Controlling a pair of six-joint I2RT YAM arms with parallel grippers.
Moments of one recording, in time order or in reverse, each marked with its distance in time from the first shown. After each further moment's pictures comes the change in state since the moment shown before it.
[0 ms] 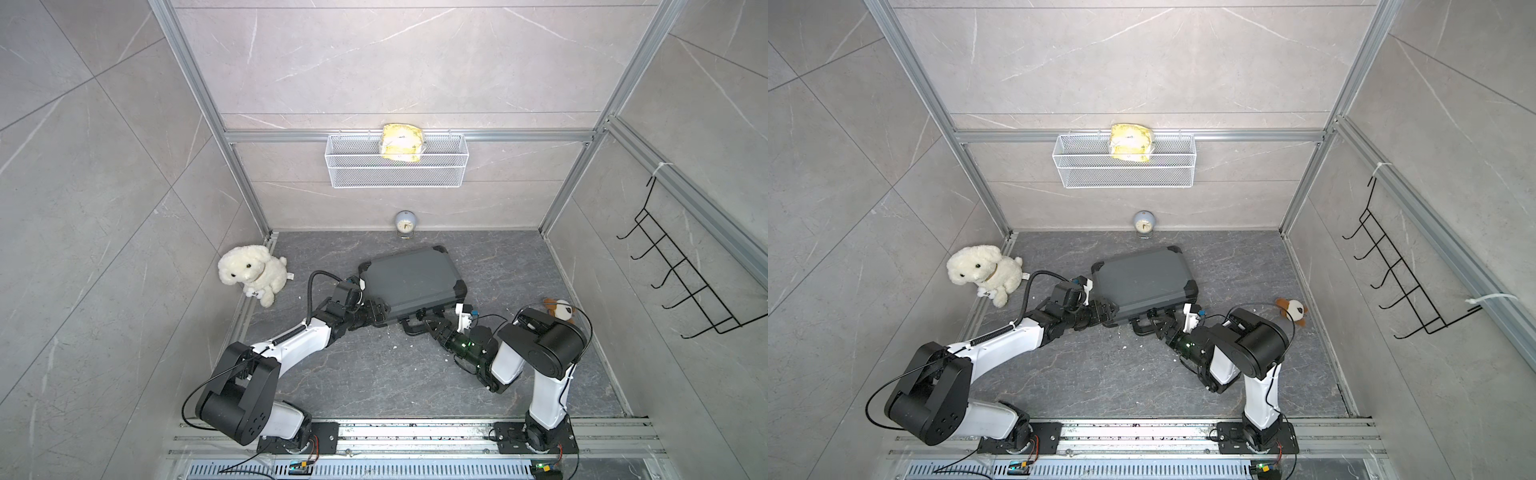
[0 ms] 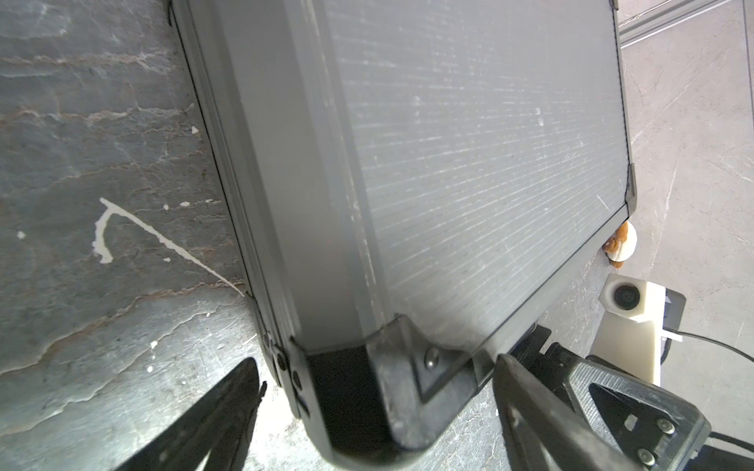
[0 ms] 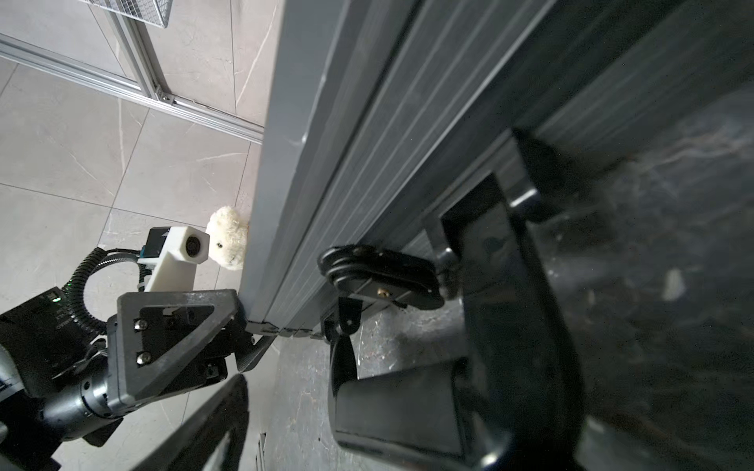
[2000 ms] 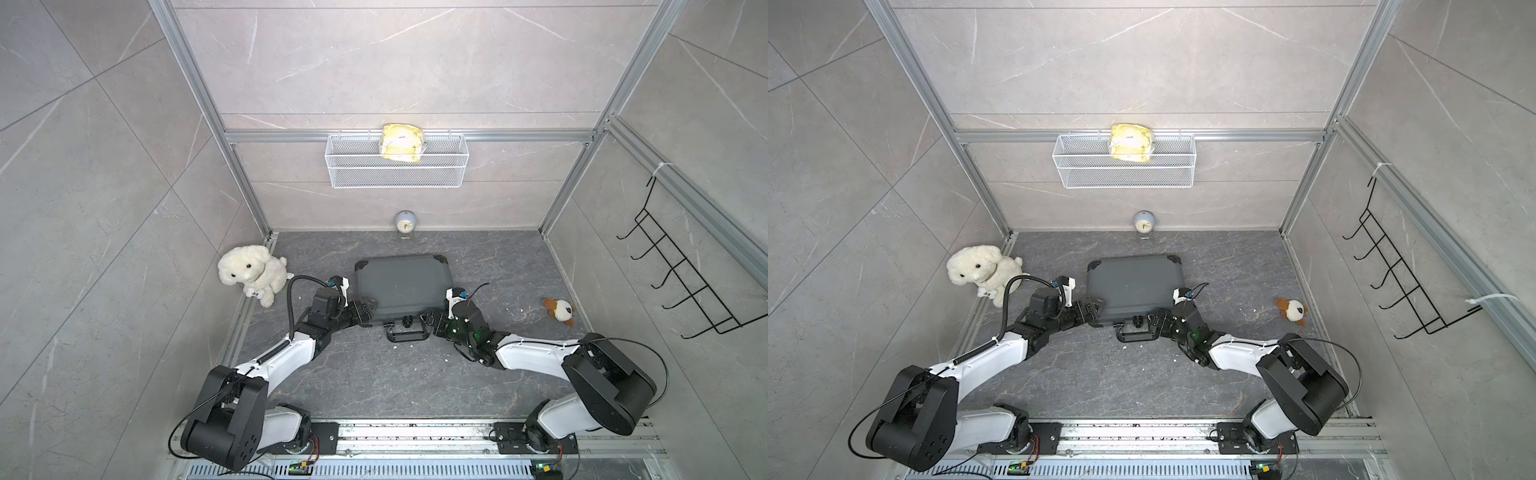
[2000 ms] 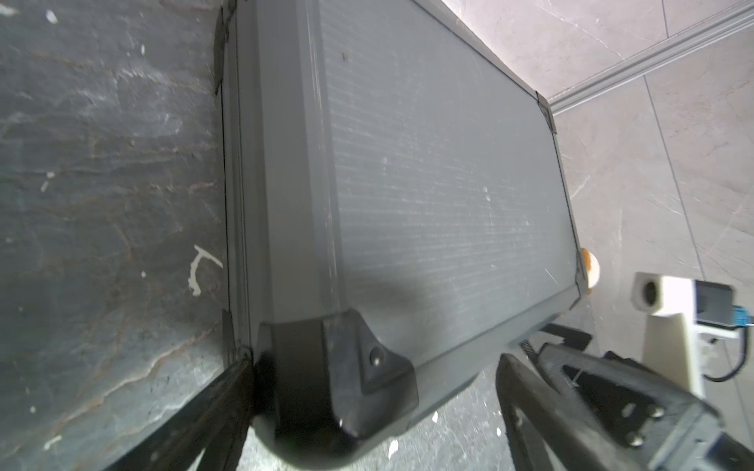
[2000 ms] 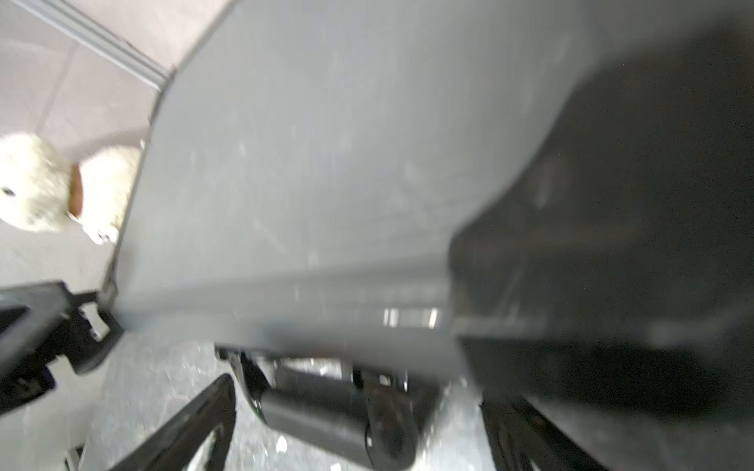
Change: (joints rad) left arm 0.107 -0.115 -0.148 0.193 0.037 0.030; right arm -0.008 -0.421 0.302 -1.079 0.124 -0.386
